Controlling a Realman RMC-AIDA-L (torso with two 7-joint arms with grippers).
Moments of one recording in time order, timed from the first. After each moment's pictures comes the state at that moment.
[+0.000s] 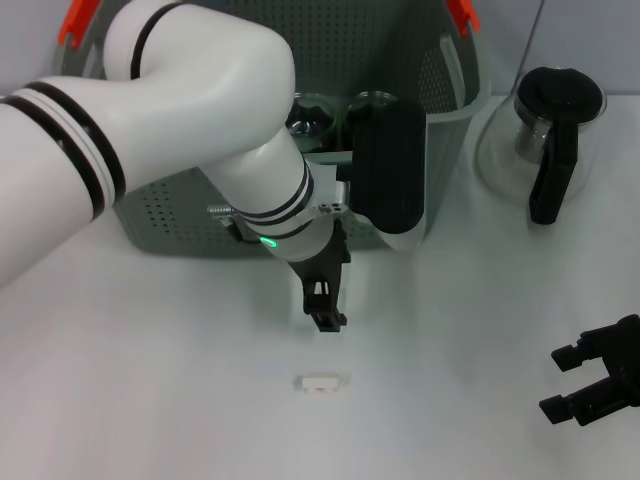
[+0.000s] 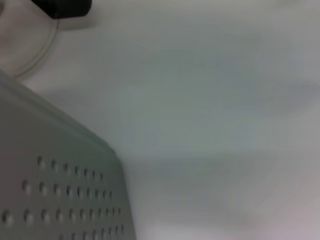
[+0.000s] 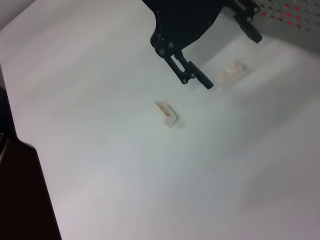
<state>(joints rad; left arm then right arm) -0.95 -2.17 1.69 0.85 2.62 1.15 -2.04 0.60 1.99 -0.80 -0.82 -2.47 -1.76 1.80</state>
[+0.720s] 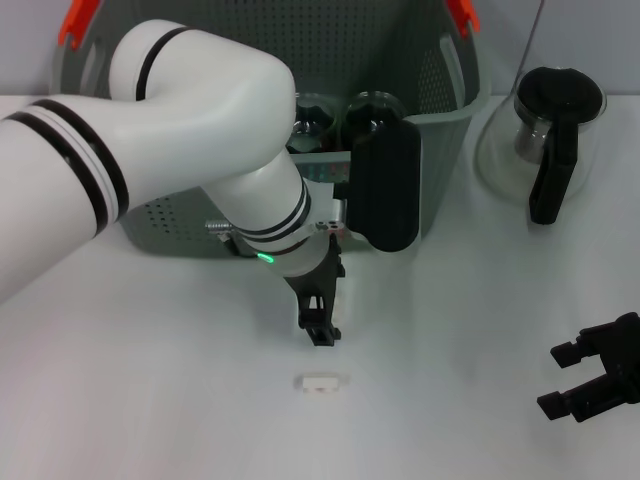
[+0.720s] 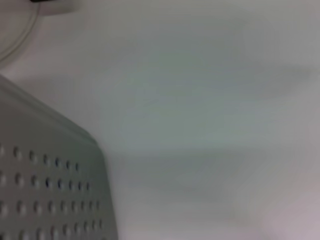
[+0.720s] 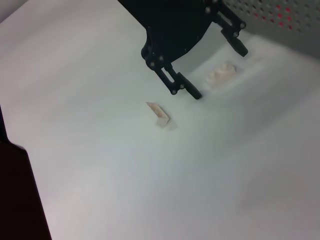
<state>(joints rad) -0.94 -2.18 1.72 0.81 2.61 1.12 -2.04 0.59 2.00 -0.80 -0.82 -2.47 -1.74 1.80</state>
